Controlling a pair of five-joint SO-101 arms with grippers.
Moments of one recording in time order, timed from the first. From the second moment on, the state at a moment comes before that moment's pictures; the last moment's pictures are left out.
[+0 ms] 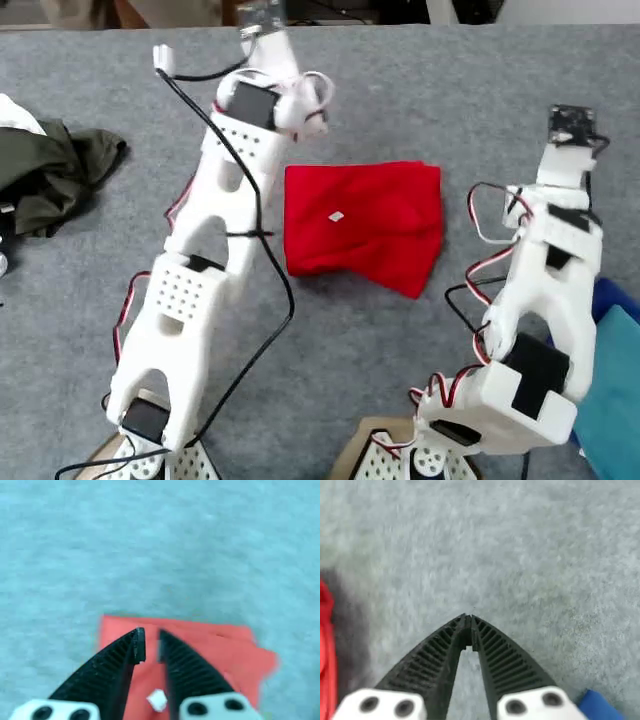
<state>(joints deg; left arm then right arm) 17.8 51.2 -78.3 89.7 22.8 25.2 0.7 28.9 31.5 14.9</state>
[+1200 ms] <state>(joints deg) 3.2 51.3 -45.2 68.8 22.8 -5.9 57.6 -57.9 101.1 34.2</state>
